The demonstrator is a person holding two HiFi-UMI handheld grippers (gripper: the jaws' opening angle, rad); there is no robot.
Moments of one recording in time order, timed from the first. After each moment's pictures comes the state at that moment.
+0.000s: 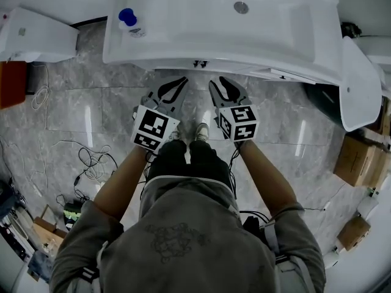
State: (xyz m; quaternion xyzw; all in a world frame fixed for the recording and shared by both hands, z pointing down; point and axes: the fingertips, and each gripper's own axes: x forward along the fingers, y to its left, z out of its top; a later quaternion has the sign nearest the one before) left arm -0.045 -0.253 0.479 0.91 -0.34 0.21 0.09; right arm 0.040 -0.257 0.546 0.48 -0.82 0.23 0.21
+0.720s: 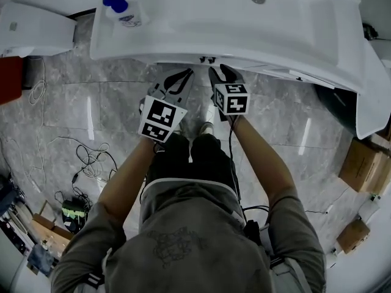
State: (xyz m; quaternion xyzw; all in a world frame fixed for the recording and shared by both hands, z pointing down) left arm -0.044 -0.286 0.591 0.90 -0.36 0.23 0.12; right arm 0.037 -0.313 0.719 0.50 -0.78 0.29 0.25
